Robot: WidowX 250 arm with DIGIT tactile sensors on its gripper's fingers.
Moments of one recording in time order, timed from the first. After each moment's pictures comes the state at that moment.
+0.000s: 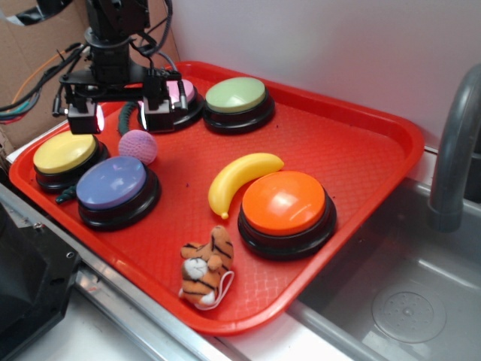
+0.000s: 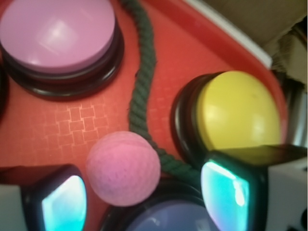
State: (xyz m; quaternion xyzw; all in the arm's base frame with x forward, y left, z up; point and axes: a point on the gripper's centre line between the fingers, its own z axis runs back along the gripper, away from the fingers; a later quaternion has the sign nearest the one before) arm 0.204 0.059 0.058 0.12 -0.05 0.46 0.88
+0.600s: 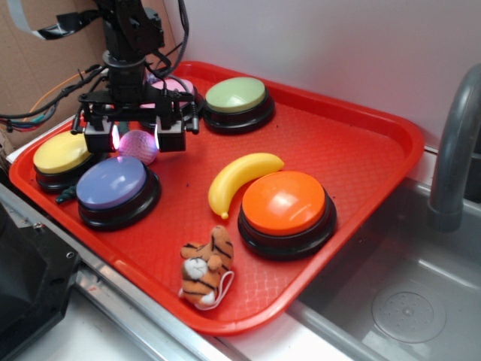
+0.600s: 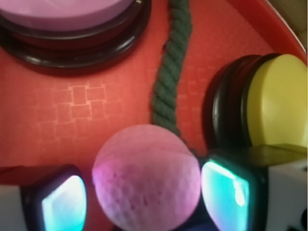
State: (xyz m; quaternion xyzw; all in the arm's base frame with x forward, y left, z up) arm 0.211 0.057 0.031 0.10 -0.01 0.43 0.89
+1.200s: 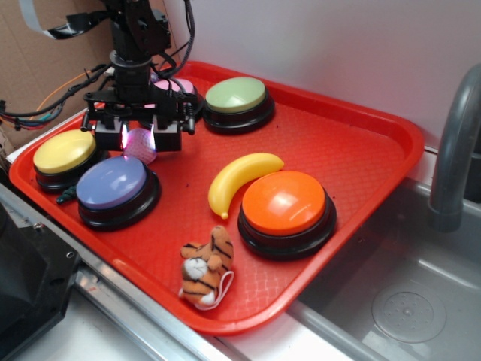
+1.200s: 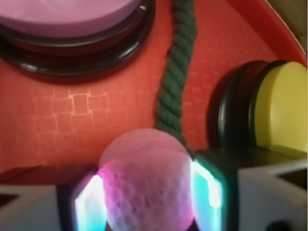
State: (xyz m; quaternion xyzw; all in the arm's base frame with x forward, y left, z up) arm 0.216 0.058 0.030 0.11 -0.01 0.43 0.90
